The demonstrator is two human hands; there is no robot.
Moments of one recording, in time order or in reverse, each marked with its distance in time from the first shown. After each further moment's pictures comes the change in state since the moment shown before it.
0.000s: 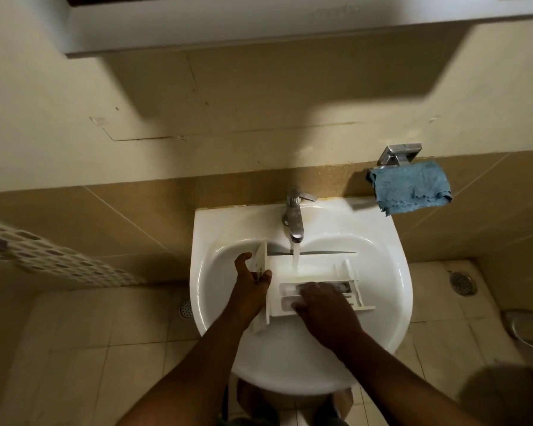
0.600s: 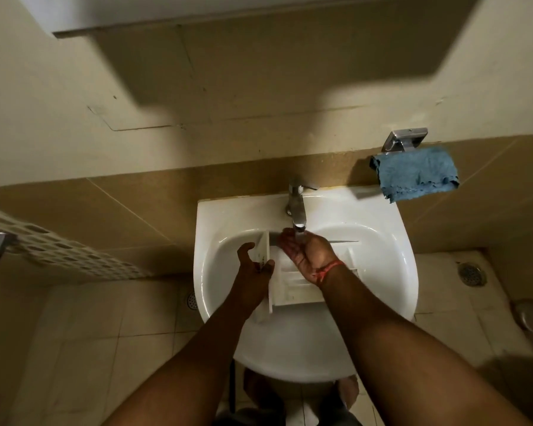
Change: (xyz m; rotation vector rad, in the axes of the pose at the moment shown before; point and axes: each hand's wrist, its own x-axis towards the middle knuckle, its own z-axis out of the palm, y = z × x) left_hand 0.002 -0.003 -0.003 -0.083 -0.054 0.023; right_hand 0.091 -0.022 -0.042 2.196 -0.023 0.728
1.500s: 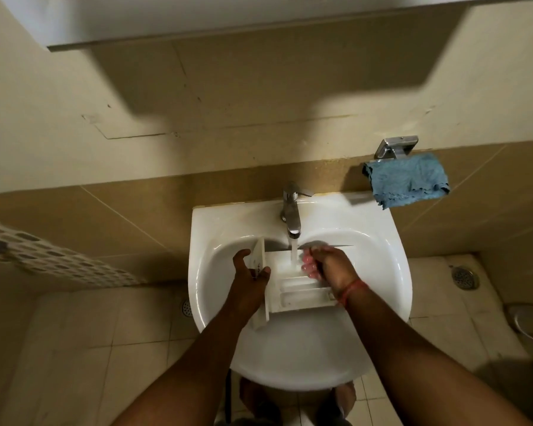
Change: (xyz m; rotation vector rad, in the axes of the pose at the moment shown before) left_hand 0.001 -0.002 0.004 0.083 0.040 0.033; right_hand -0.017 -0.023 -0.046 -0.640 -0.009 -0.063
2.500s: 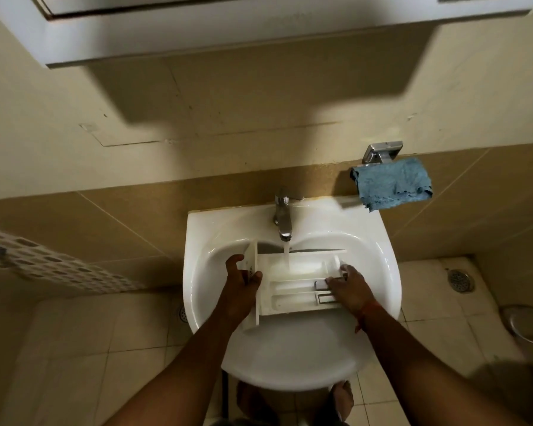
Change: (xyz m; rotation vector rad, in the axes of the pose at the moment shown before) left_hand -0.011 0.002 -0.007 0.030 -0.025 0.011; right_hand -0.024 0.037 -0.058 -0.645 0.354 -0.050
